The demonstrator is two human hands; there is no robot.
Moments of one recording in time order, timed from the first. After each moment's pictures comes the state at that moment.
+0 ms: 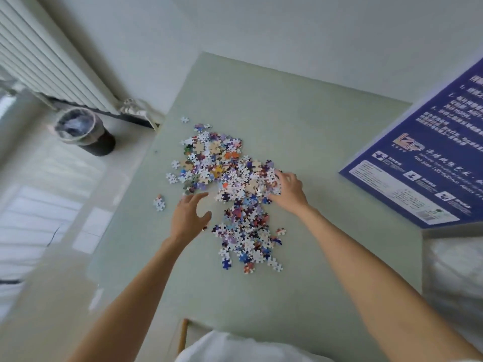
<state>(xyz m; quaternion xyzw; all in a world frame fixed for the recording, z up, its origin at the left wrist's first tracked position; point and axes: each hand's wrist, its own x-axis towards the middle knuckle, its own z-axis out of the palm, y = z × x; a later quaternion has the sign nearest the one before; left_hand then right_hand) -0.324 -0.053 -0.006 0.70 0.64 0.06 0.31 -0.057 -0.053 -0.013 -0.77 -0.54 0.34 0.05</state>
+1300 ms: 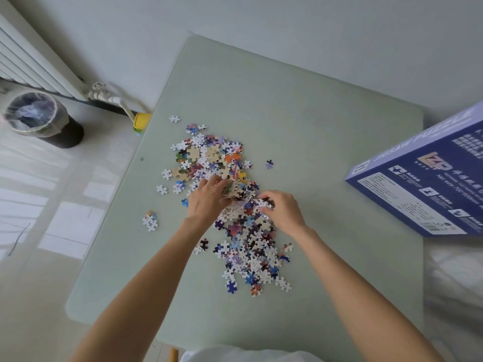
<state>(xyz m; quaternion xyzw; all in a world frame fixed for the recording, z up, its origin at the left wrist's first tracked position) -0.280 0.033 -0.042 0.81 0.54 -0.01 0.23 -0.096 -0.041 -0.014 -0.75 -0.56 0.34 0.10</state>
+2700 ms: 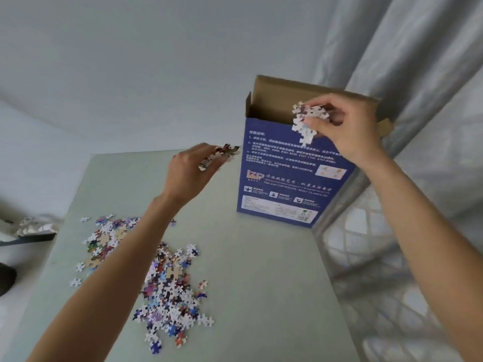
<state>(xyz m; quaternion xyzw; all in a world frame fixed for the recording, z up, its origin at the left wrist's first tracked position) -0.072 -0.017 0.216 0.89 0.21 0.37 0.18 0.154 -0.184 0.309 -0.70 -0.53 0.05 0.48</state>
